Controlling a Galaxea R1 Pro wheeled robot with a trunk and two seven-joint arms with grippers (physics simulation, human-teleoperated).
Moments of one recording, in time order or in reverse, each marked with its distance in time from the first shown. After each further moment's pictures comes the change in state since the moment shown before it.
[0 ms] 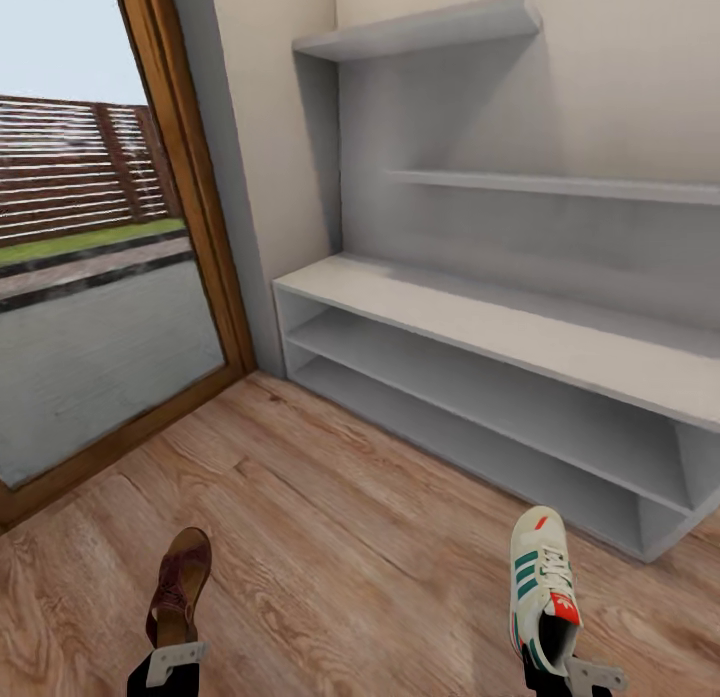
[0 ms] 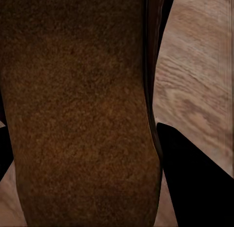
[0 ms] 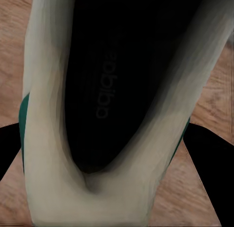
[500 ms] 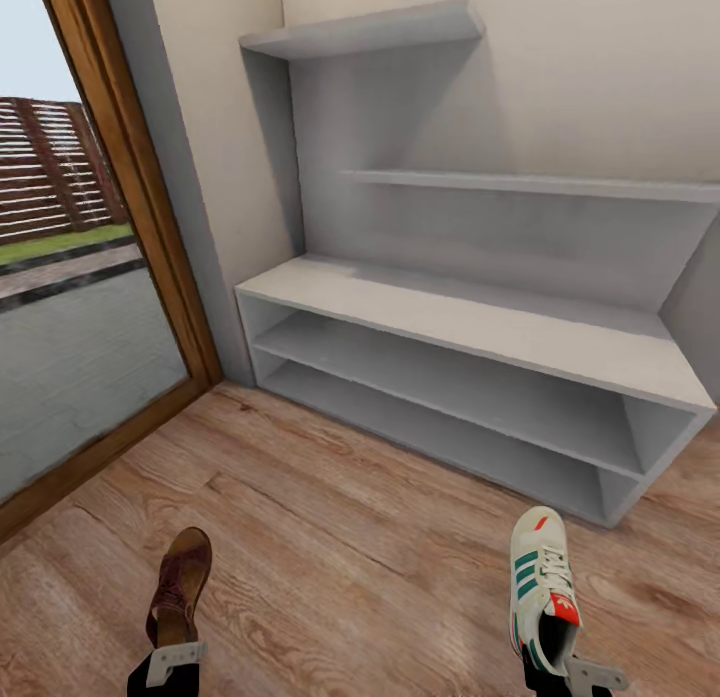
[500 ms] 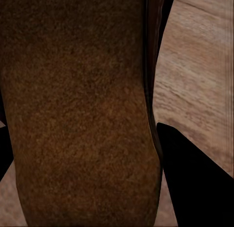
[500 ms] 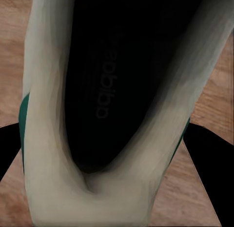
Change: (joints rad) left arm -0.001 0.000 0.000 0.000 -0.002 0.000 -0.001; right arm 0.000 0.000 0.000 0.001 0.000 0.001 0.000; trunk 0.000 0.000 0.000
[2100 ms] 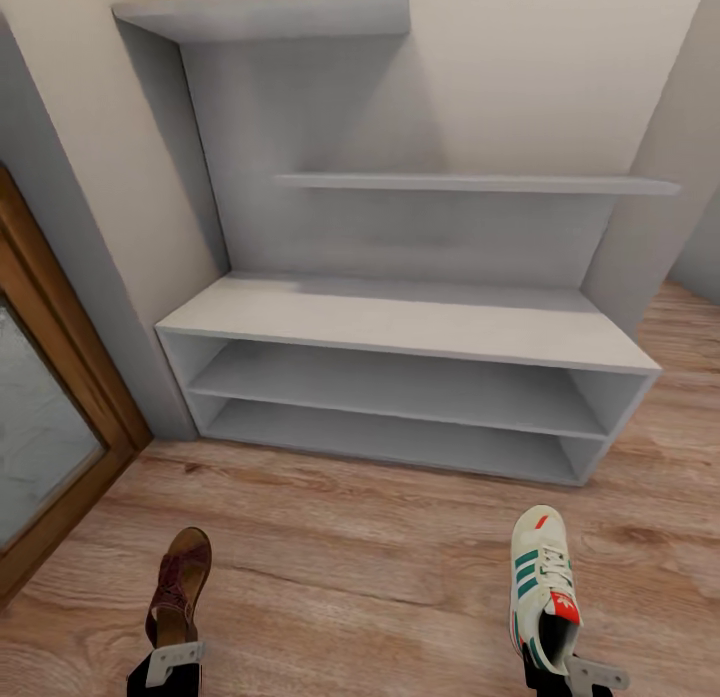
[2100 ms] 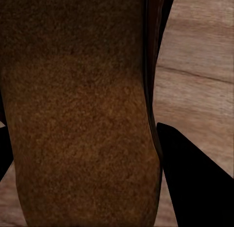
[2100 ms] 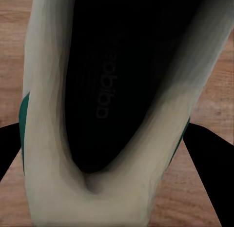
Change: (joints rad) left arm 0.000 0.000 0.000 -0.001 0.003 0.000 0.000; right arm 0.000 -0.001 0.000 -0.002 0.000 -0.002 0.001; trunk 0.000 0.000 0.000
